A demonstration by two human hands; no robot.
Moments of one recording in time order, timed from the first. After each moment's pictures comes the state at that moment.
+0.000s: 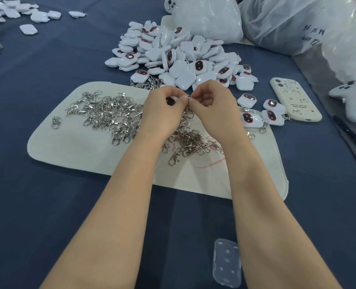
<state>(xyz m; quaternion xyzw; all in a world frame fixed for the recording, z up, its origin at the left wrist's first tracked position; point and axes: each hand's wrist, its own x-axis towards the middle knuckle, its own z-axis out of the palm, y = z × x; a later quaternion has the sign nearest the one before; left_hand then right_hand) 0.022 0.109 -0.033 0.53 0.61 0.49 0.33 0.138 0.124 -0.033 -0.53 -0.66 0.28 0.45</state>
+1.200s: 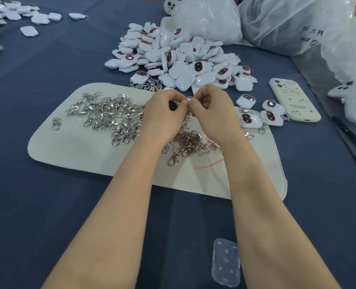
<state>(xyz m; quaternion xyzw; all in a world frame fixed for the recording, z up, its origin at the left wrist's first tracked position) 0.023 0.108 -0.037 0.58 0.61 0.46 0.27 0.136 0.124 -0.037 -0.53 -0.66 0.30 0.44</state>
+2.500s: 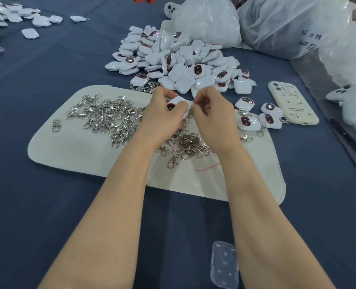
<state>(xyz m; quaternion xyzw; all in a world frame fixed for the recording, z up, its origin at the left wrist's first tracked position) 0.016 0.108 -0.041 0.52 0.56 0.49 0.42 0.138 0.122 -0.046 -0.50 -0.69 0.23 0.47</state>
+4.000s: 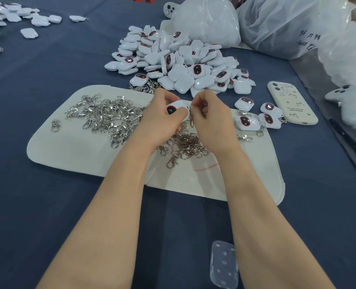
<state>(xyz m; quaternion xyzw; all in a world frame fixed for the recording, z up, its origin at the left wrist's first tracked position) 0.013 0.109 -0.045 0.53 0.55 0.48 0.42 0.138 0.119 -0.048 -0.53 -0.69 0.24 0.44</state>
